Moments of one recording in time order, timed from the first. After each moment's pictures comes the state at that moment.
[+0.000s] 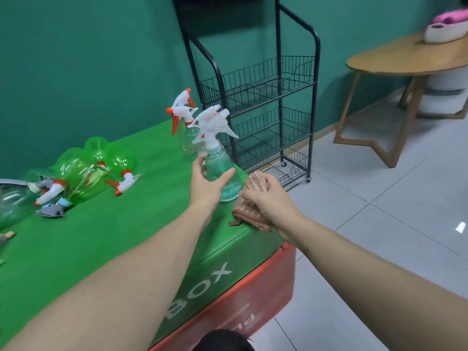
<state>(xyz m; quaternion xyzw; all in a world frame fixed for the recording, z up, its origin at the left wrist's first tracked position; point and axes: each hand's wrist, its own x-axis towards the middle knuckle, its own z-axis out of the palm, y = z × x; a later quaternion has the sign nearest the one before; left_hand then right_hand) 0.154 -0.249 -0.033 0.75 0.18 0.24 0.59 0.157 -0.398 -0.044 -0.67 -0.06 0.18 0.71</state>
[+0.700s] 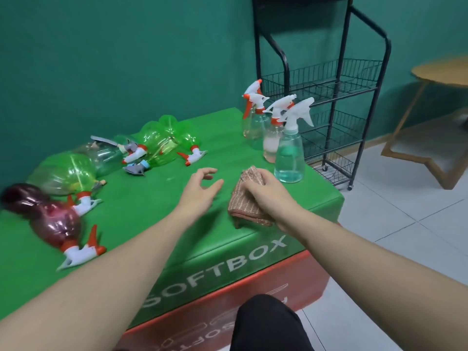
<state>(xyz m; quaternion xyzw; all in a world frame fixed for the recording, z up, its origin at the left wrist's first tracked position) -0.001 -0.126 -0.020 0.84 0.23 0.18 0.47 0.063 -0.293 -0.012 -0.71 -0.18 0.23 0.64</state>
